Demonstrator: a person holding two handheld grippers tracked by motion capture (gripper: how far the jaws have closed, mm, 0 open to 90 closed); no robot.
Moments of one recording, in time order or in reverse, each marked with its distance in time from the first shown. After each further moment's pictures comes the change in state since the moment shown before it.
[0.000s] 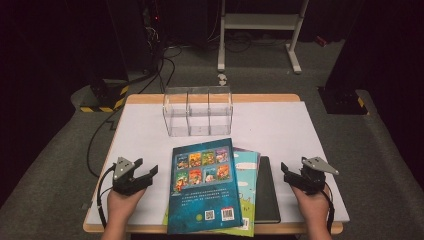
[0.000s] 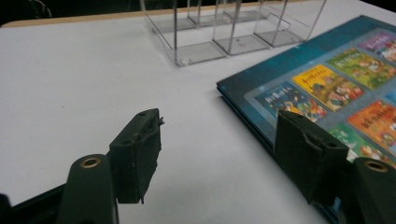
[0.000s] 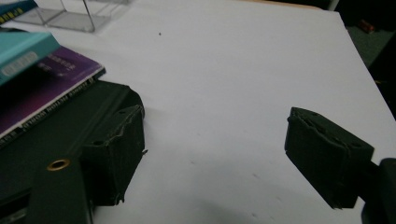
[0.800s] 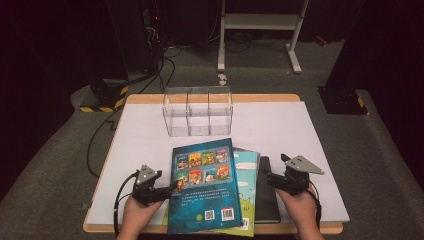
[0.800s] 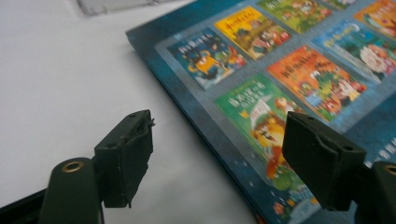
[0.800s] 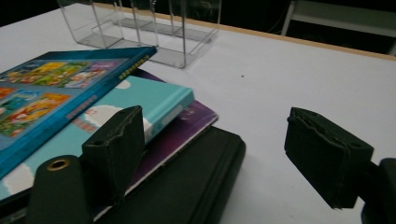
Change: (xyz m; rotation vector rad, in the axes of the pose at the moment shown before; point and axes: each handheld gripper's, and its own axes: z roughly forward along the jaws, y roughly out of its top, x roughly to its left) left arm -0.052 -0.014 0.017 0.160 -0.139 0.014; right arm 0.051 0.023 -0.008 -0.064 0.188 -0.085
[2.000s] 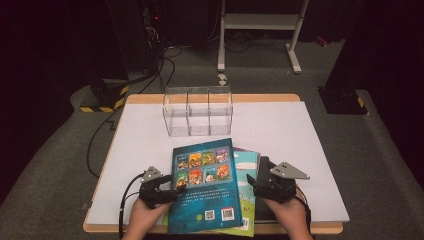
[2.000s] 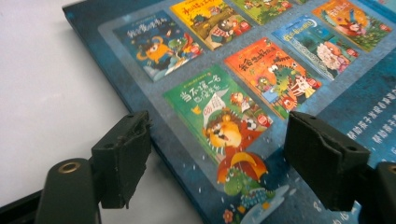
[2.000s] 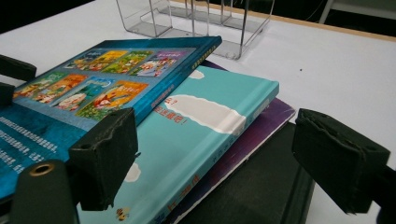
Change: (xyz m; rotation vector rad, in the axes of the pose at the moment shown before) left arm -0.007 0.002 0.013 0.022 -0.123 -0.050; right arm 0.040 0.000 -0.001 0.045 0.105 -0.012
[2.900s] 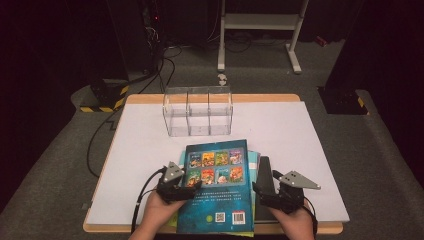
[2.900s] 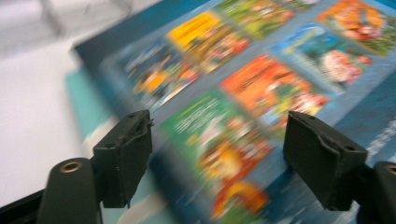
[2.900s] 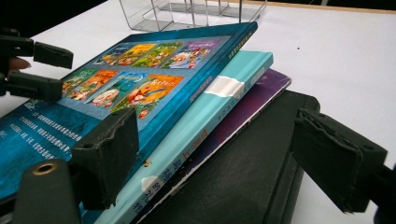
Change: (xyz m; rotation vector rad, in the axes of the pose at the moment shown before) left arm -0.026 0.022 0.020 0.002 -0.004 0.082; right arm 0.002 -0.014 -0.024 0.007 0.008 0.079
